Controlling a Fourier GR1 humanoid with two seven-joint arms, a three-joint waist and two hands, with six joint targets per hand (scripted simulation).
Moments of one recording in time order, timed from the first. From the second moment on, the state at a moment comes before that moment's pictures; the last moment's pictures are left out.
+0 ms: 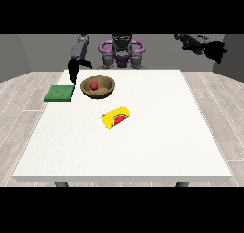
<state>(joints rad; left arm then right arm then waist) -0.87 0.61 0.40 -0.88 0.26 -0.23 -0.34 -0.24 -0.10 -0.19 -1.46 -0.23 0.09 -0.13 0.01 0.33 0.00</state>
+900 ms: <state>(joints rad) -1.01 0.75 0.41 -0.96 0.35 -0.27 -0.11 -0.44 -0.14 -0.29 -0.95 -0.27 0.15 -0.32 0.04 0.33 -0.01</state>
